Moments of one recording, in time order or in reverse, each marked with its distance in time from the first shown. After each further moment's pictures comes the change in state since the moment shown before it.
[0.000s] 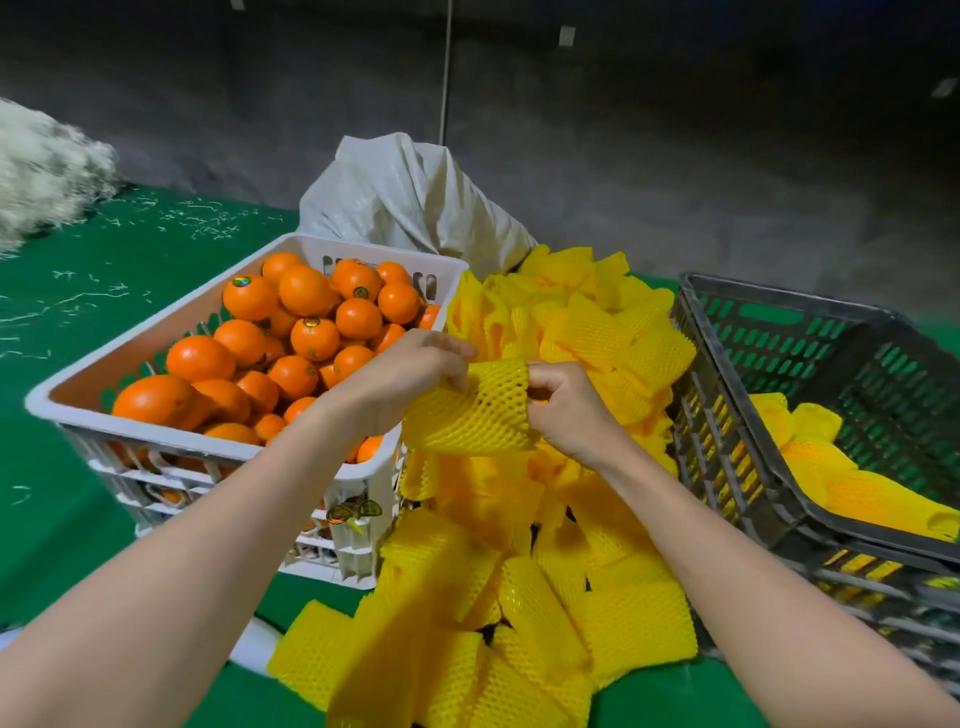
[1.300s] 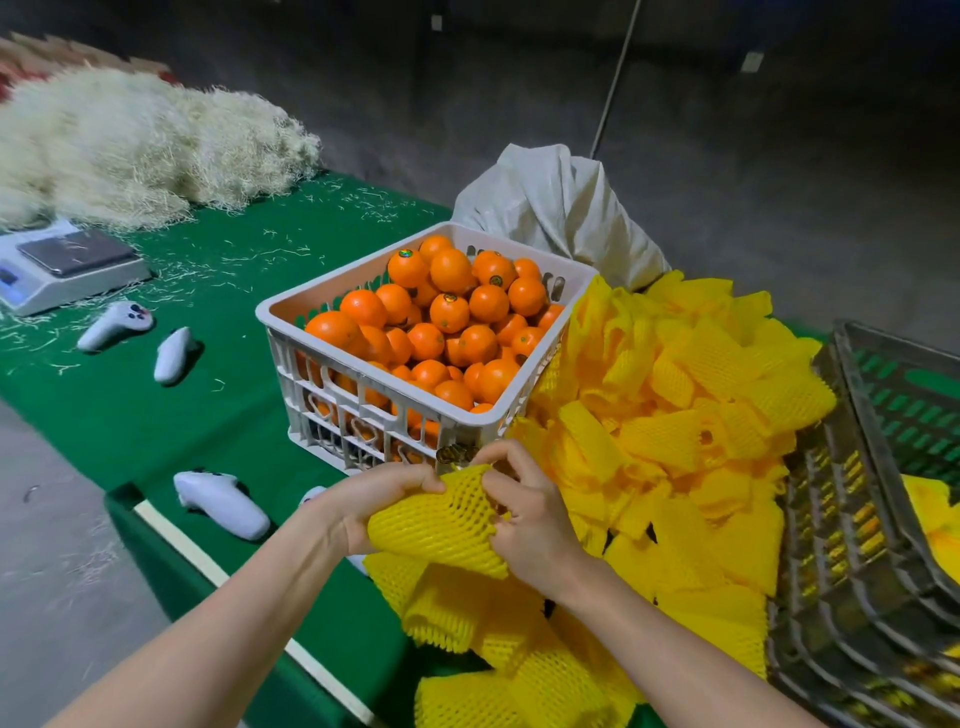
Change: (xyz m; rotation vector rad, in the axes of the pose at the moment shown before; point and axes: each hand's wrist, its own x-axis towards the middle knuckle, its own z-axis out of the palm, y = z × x) left_hand -0.120 -0.136 -0.022 -0.593 0.018 -0.482; right_hand -0.081 -0.005 0.112 -0.200 -0.239 -0.316
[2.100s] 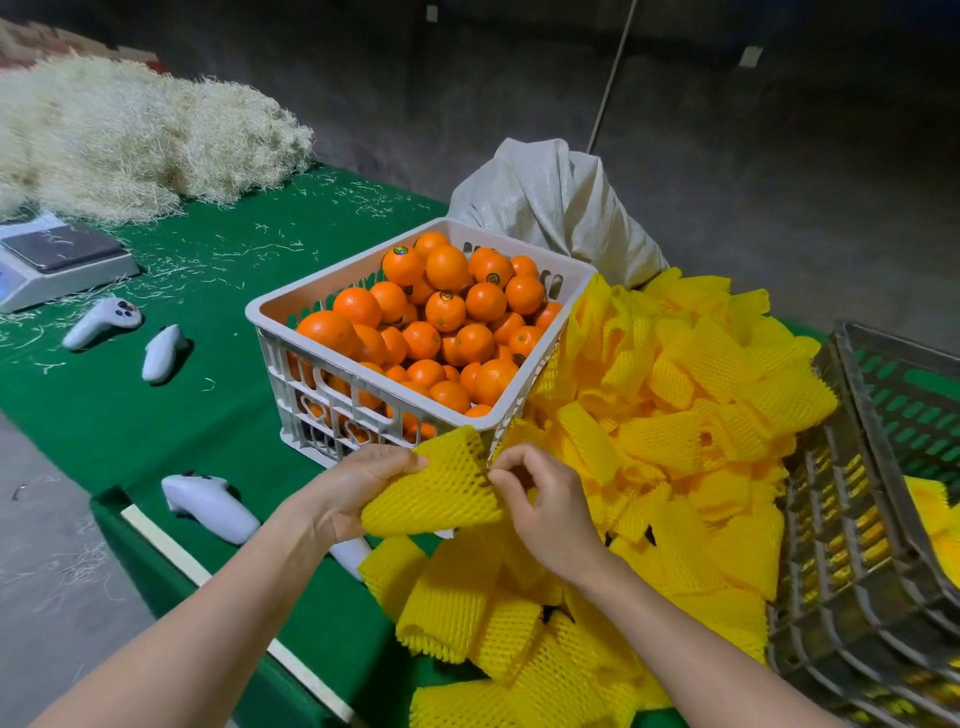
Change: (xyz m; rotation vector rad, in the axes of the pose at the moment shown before) left_hand 0.019 0.003 -0.024 -0.069 0.057 0.223; right_hand 0.004 0.021 -0.008 0.126 0.126 0.135
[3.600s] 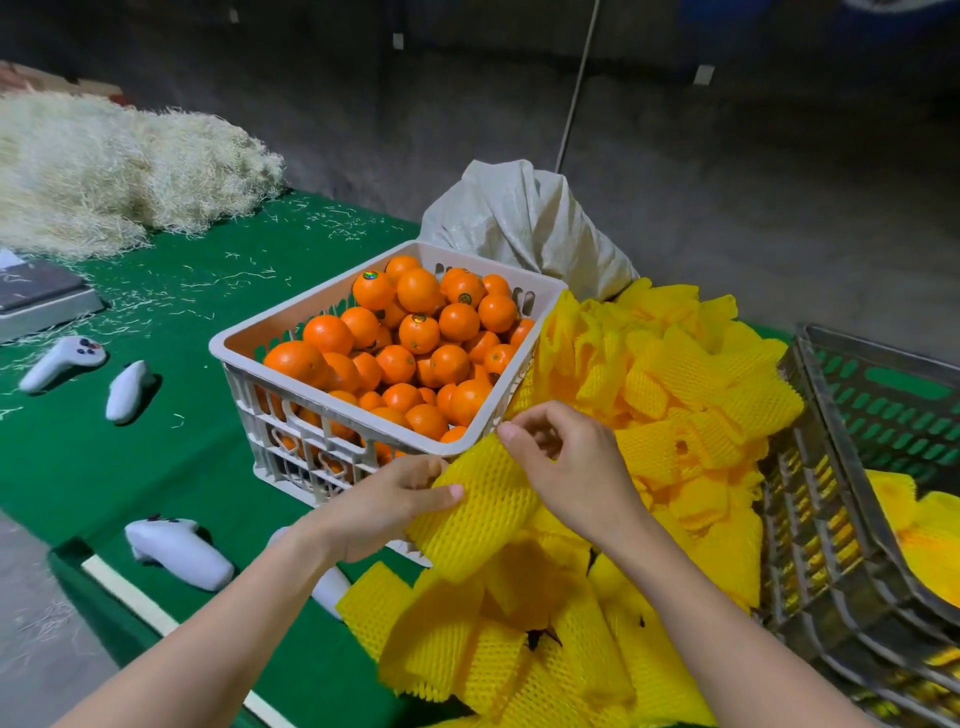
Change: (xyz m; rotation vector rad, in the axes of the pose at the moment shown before) left_hand -0.007 0.021 0.044 0.416 -0.262 0.234; right_hand 0.034 -0.045 -0.056 -0.176 0.081 0.179
